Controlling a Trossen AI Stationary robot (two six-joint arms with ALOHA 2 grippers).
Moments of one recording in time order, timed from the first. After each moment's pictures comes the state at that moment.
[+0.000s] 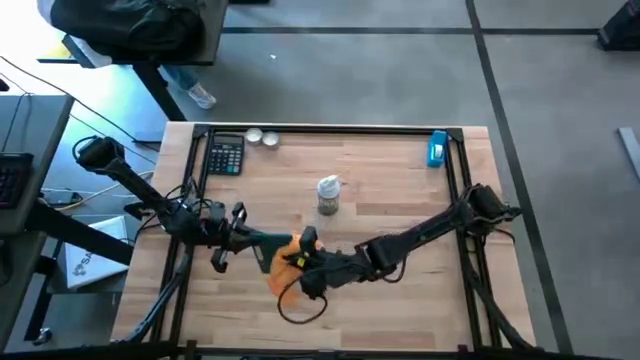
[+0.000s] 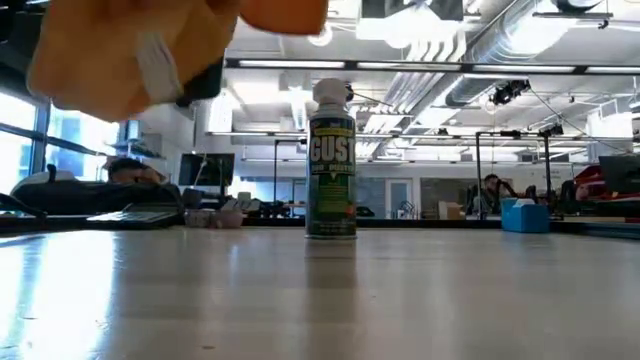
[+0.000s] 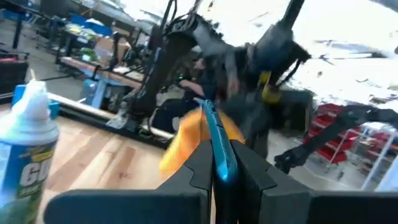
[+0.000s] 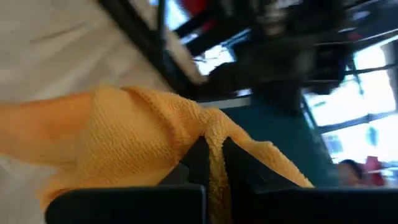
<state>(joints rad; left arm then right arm) -0.66 0.90 0.24 0.89 -0.55 -0.27 0.43 1.99 1.59 -0.07 0.55 -0.74</state>
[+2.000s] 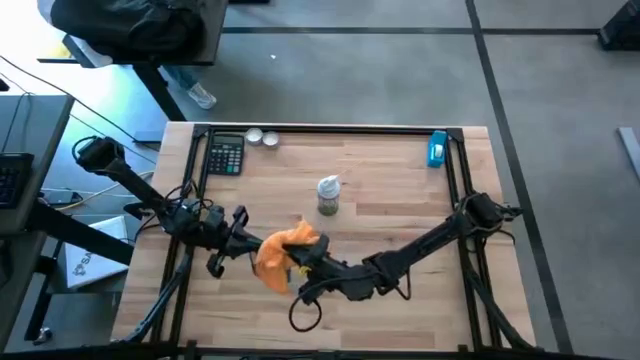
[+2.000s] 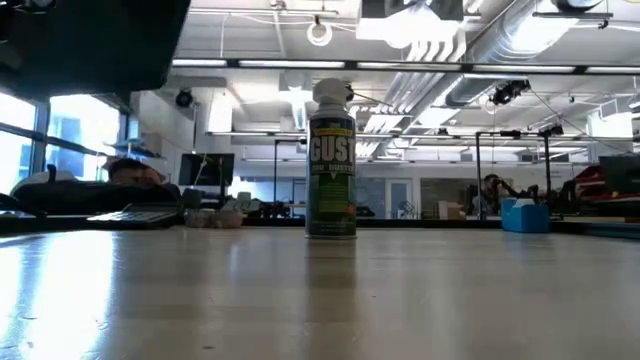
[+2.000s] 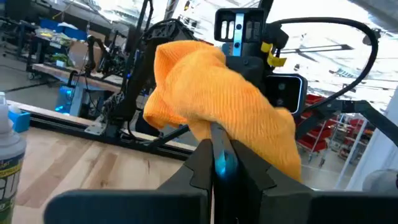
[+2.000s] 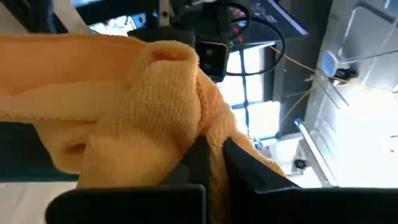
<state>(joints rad) -0.64 0.92 0.24 0.92 -0.48 -0.23 0.50 2.03 1.59 0.41 0.92 -1.24</state>
